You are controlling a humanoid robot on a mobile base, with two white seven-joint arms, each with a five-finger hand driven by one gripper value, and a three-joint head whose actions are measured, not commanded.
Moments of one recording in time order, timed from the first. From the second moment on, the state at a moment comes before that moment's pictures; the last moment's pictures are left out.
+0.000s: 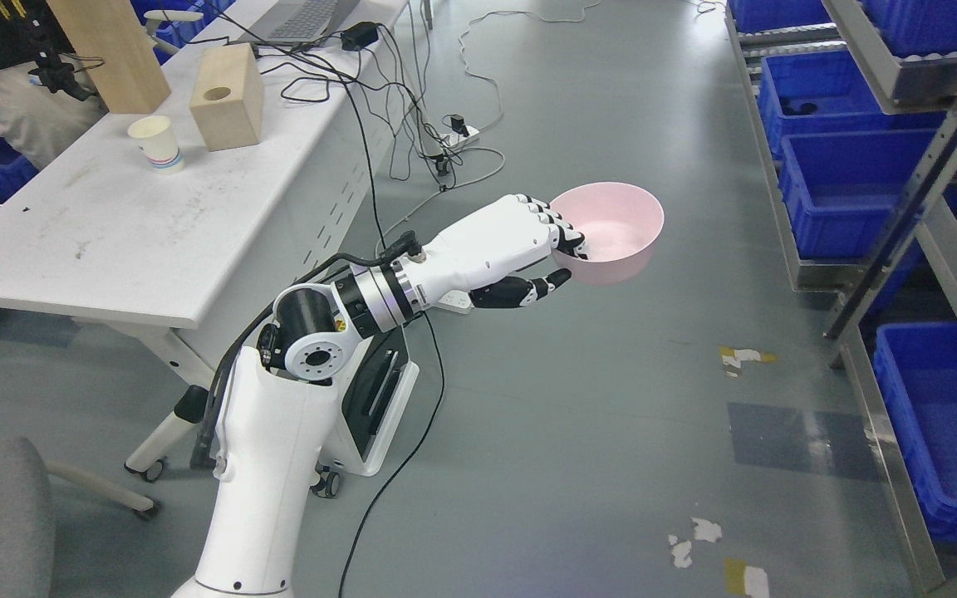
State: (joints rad) left arm -0.38 0.00 -0.12 -1.58 -0.72 -0.73 -0.66; right arm 0.00 0.00 0.05 0.00 0.06 -0.08 -0.03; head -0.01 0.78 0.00
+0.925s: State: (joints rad) left arm -0.39 0.00 -0.20 -1.59 -0.67 -0.77 -0.67; right arm 0.00 0.00 0.05 0.00 0.06 -0.08 -0.03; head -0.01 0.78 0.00
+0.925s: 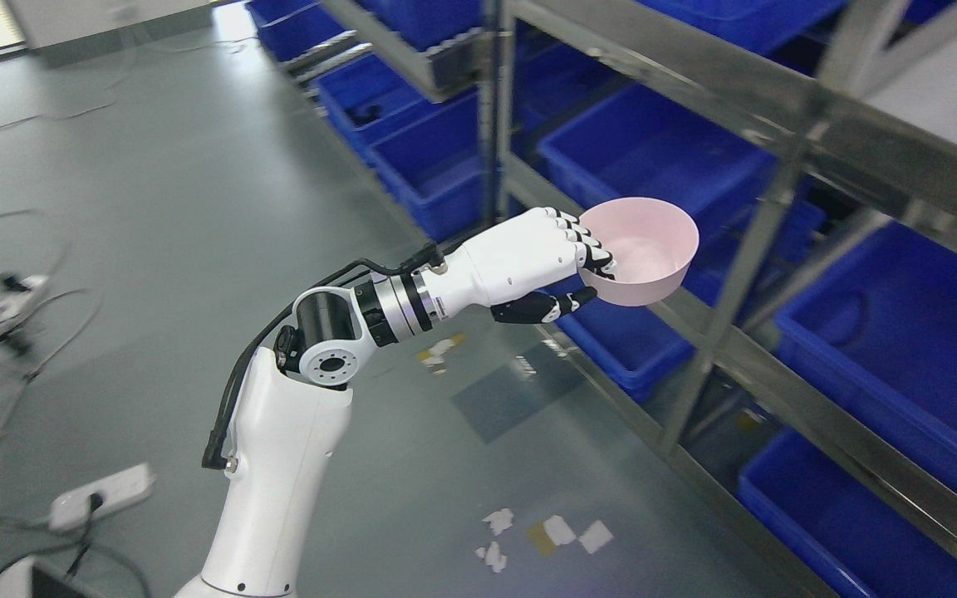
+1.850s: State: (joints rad) left arm -0.77 0.02 -0.13 -1.52 -0.69 -0.64 -0.78; right arm 0.00 0.00 0.05 0.00 0.06 -0.08 -0.03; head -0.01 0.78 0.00
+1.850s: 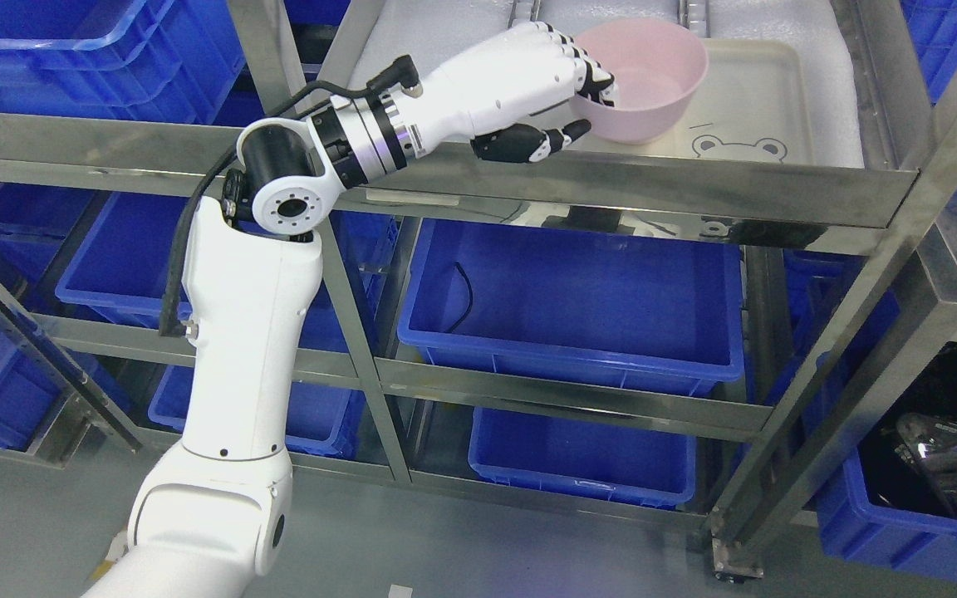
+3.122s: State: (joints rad) left arm -0.91 0.00 -0.25 -1.23 -0.82 -0.61 -0.75; right arm 0.00 0.00 0.05 0.00 0.06 -0.08 -0.03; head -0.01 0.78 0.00
